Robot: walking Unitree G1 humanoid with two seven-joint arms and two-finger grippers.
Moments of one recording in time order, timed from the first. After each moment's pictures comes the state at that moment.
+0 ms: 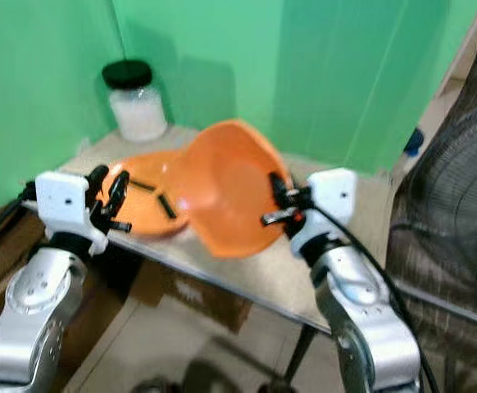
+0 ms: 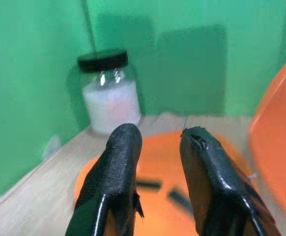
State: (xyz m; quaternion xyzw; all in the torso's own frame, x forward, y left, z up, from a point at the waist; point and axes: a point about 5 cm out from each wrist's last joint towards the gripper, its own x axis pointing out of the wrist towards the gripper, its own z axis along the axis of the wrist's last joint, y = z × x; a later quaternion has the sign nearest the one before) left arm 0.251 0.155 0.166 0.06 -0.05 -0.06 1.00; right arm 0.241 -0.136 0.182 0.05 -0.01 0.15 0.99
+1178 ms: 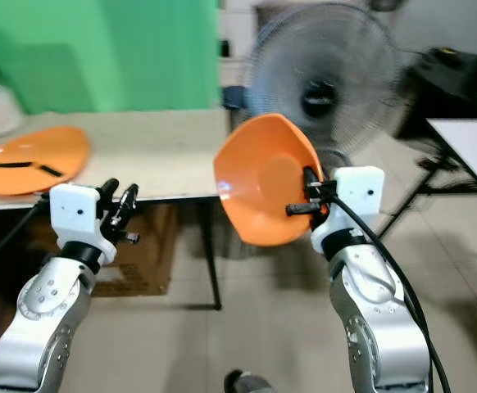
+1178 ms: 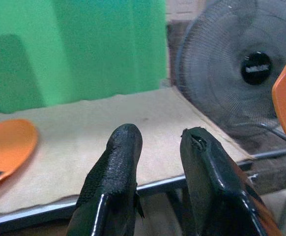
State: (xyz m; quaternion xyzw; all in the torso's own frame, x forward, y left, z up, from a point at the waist) left arm 0.248 0.150 0.151 0.04 -0.02 -0.06 1.00; right arm 0.245 -0.156 0.185 0.02 -0.02 0.07 1.00
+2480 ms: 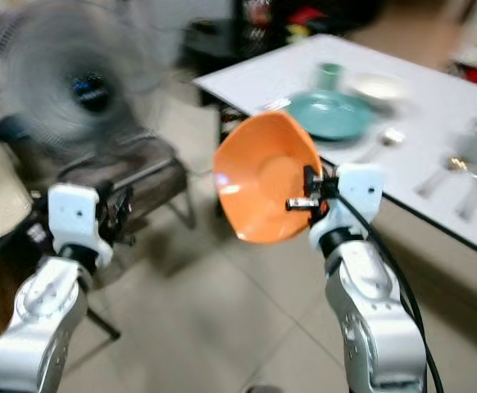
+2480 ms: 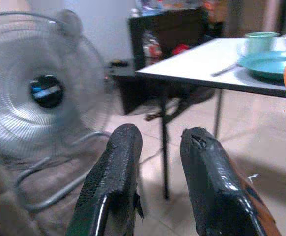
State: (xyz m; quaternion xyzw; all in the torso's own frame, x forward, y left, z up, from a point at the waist) left arm 0.246 0.152 0.149 0.06 -0.01 -0.05 1.00; right arm 0.245 -0.156 0.185 0.04 -0.01 0.05 1.00
